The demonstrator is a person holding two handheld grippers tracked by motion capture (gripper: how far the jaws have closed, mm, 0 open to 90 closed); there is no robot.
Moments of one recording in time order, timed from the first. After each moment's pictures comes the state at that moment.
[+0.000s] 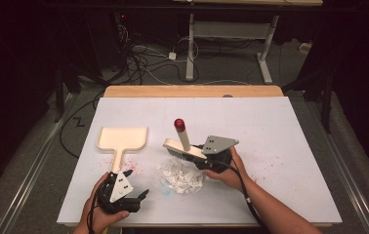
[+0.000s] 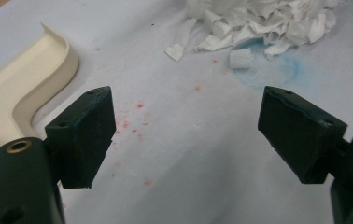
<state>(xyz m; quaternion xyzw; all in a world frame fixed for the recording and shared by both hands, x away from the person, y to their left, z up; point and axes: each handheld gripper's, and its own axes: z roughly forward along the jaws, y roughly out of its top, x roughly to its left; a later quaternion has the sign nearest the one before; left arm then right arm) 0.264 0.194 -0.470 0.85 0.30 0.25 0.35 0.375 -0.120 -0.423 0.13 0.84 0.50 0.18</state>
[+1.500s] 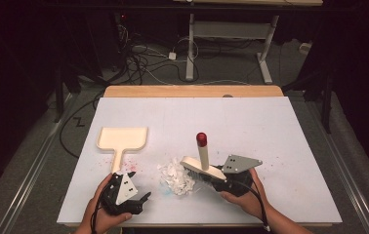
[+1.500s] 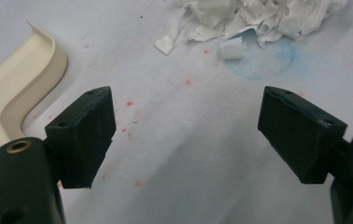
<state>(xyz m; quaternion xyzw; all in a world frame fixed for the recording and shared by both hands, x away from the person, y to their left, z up) 0.263 0.187 -0.474 0.87 0.28 0.25 0.33 0.315 -0.164 -0.431 0.21 0.84 0.47 0.15</state>
